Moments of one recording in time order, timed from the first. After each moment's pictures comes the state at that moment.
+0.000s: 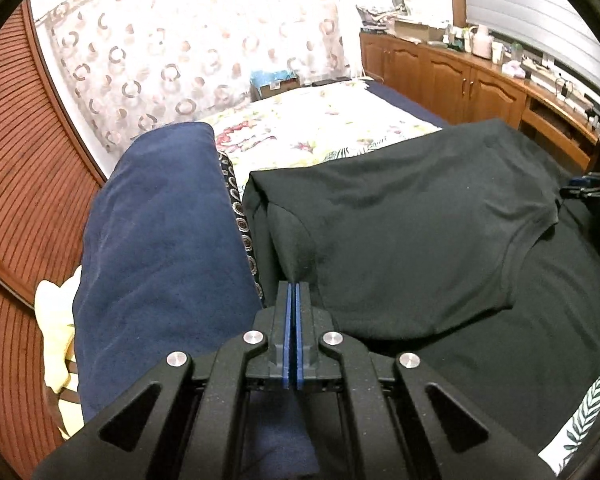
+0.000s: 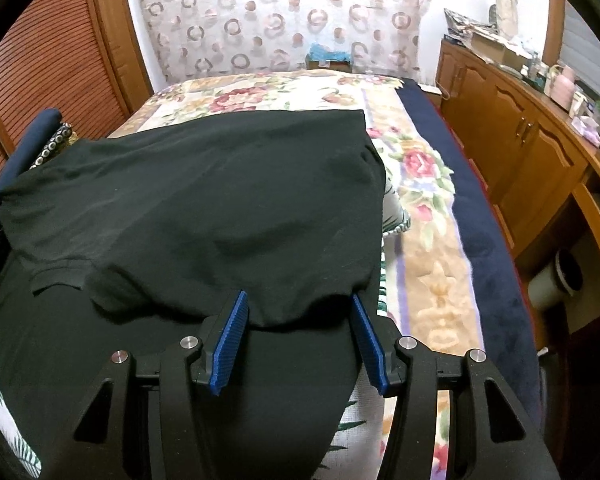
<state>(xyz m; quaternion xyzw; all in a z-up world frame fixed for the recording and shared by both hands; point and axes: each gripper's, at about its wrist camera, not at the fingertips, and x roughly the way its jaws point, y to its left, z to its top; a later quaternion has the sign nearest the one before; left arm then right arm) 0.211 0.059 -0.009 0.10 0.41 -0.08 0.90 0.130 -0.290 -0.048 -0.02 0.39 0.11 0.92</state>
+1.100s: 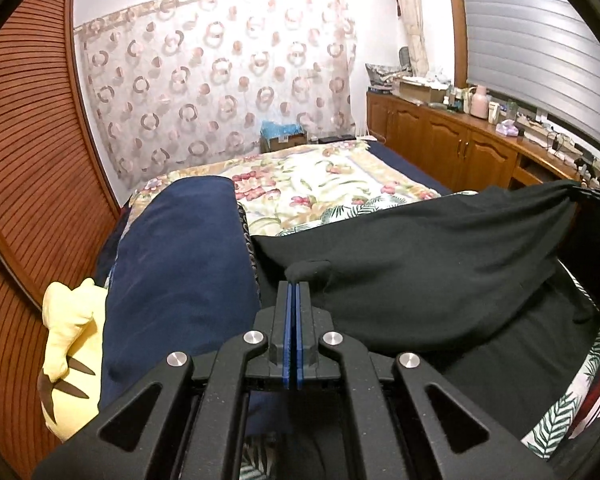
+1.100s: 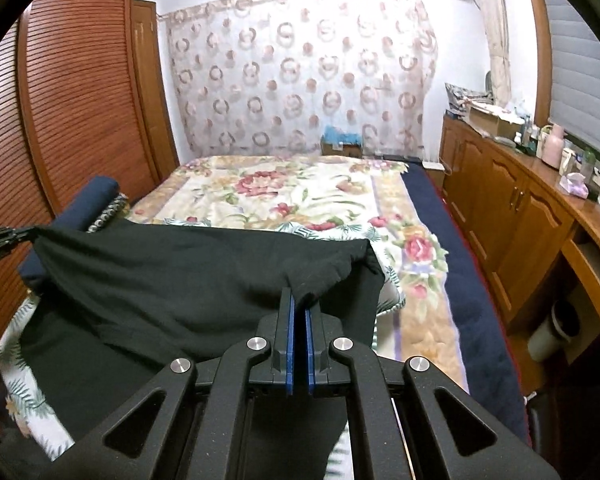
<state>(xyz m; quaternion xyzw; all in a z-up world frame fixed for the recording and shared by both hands) 0.143 0.070 0.034 0.06 0.31 -0.08 0.94 0.020 -0.307 0.018 -0.02 0.24 0.15 0.96</state>
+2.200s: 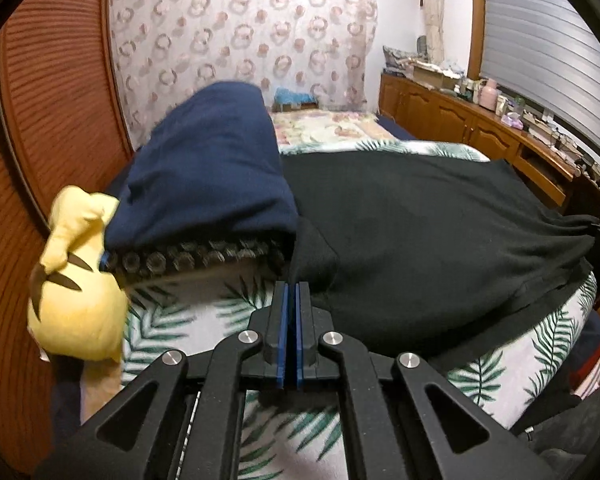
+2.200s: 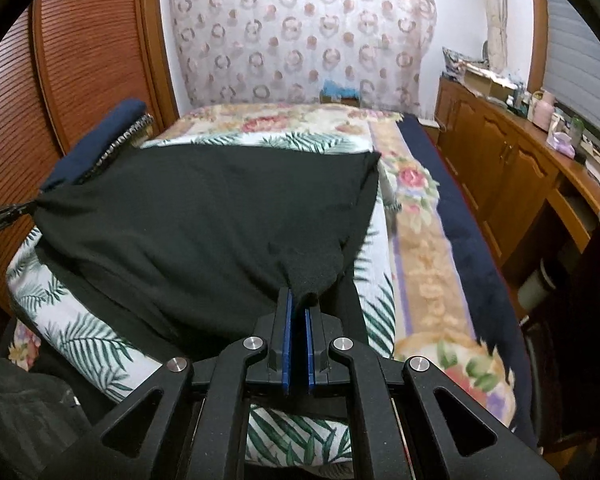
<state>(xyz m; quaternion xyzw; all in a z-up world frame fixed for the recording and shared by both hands) 0.048 0.099 -0.037 0.01 0.37 -0.07 0.93 -0.074 -0.322 -0.020 -0.03 0.32 0.13 0.94</state>
